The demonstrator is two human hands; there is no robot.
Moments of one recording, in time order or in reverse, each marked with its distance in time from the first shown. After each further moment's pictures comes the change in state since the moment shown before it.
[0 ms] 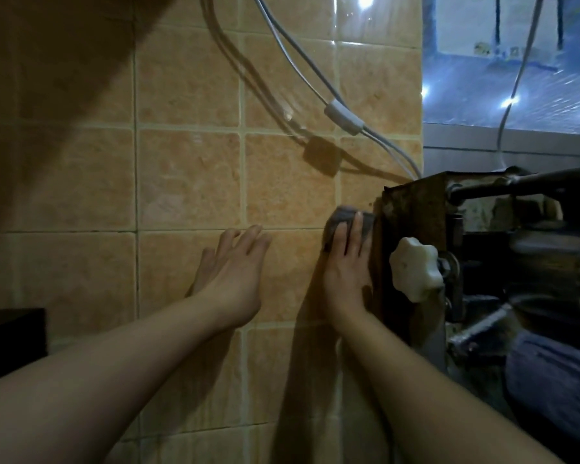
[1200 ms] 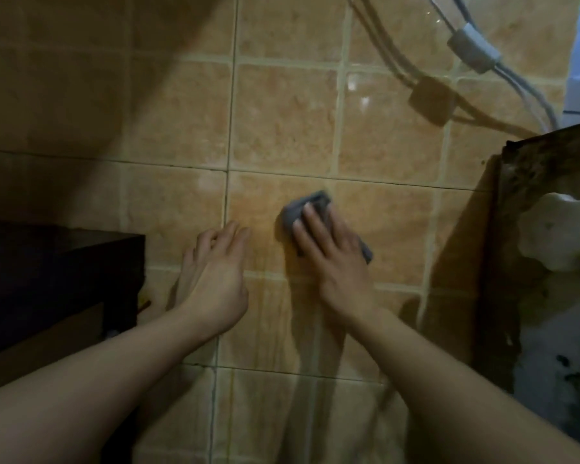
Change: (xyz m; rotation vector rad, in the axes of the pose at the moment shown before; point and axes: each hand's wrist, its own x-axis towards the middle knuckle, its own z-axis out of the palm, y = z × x) left_hand -0.084 -0.099 0.048 -0.004 0.099 -0.248; right_hand -0.061 -0.067 0.065 0.045 0.116 -0.779
